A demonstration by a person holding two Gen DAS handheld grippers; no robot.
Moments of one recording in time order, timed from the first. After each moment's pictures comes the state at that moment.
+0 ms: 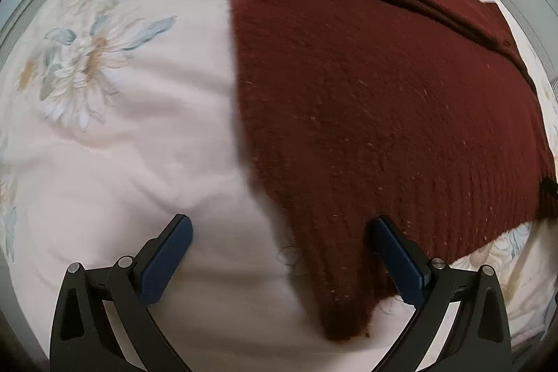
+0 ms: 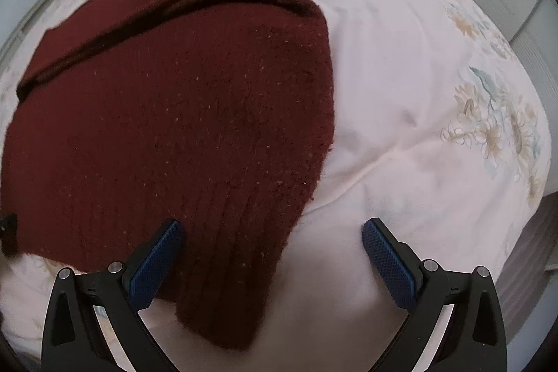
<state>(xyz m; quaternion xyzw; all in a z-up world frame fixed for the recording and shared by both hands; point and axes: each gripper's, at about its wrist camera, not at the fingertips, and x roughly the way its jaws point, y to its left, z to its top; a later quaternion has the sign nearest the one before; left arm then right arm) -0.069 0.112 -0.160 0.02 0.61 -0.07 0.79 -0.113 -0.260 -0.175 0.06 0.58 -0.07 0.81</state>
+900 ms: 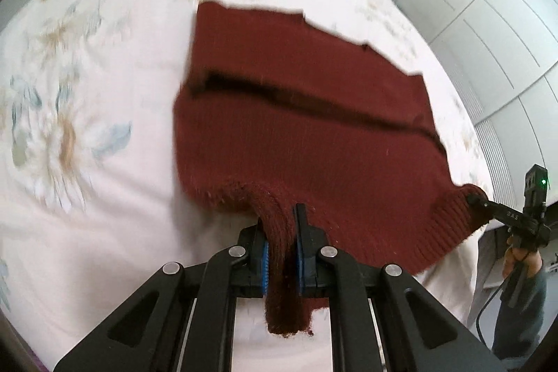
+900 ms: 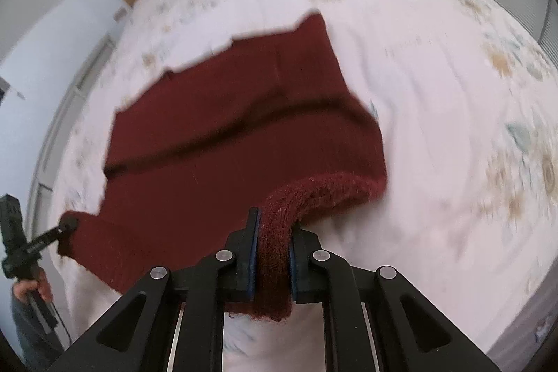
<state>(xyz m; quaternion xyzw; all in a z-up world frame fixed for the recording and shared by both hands) -0.032 0.121 -0.057 -0.09 0.53 -0.19 0.82 -0.060 -0.292 -0.071 0.22 0.49 0.04 0.84</state>
